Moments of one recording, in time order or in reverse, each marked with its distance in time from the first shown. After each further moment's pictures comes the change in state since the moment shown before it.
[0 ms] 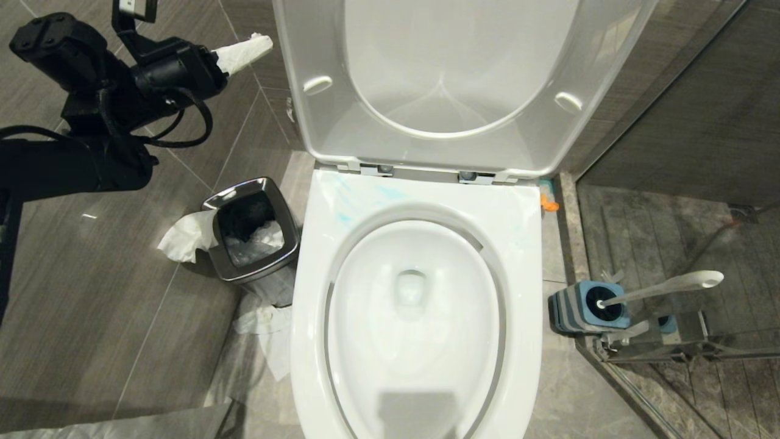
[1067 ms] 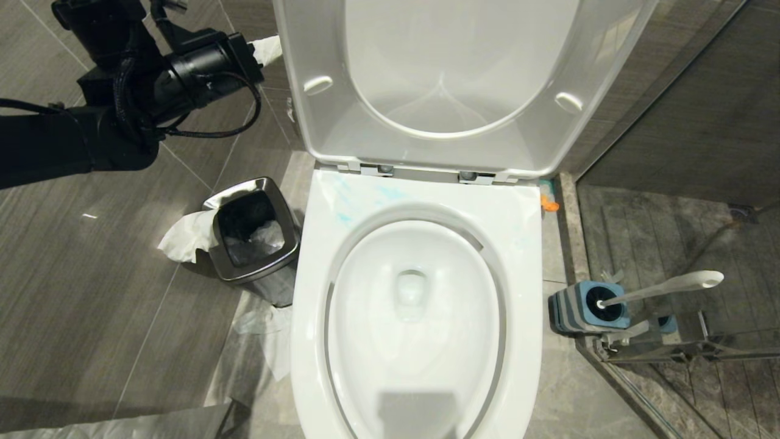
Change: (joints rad) left arm -0.128 -0.086 -0.013 0.433 0.334 0.330; right arm 0.000 0.000 0.000 0.000 0.000 0.000
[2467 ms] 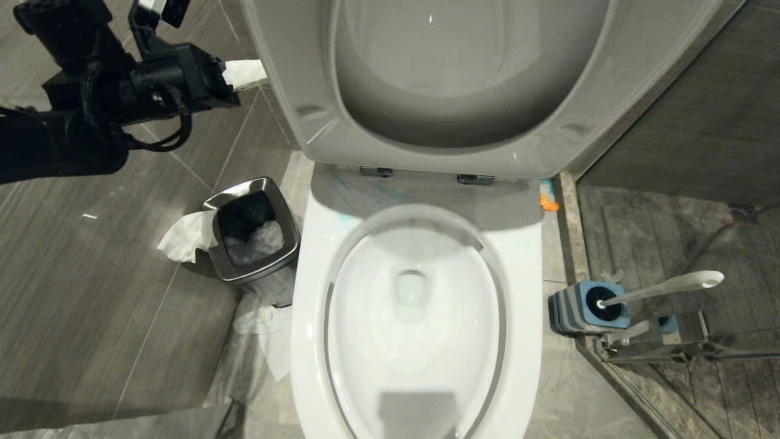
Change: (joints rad) left arm 0.081 -0.049 0.096 -0.035 -0.558 -0.246; right arm 0.000 0.000 0.000 0.000 0.000 0.000
